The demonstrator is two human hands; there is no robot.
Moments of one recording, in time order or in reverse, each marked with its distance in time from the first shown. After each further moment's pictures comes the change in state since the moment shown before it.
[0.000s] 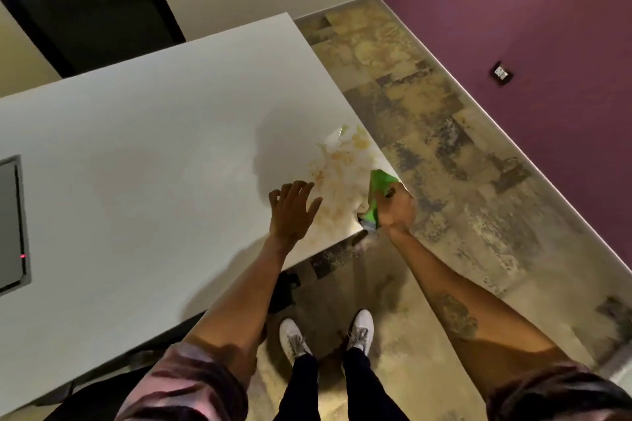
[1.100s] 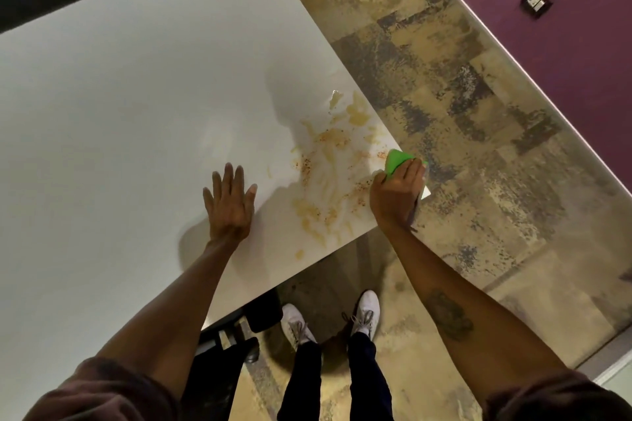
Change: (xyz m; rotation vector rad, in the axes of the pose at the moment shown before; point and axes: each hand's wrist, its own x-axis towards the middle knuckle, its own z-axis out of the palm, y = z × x) left_hand 0.052 -0.112 0.092 -0.029 -0.112 -0.276; right_hand 0.109 0.070 0.116 -0.229 0.218 -0.089
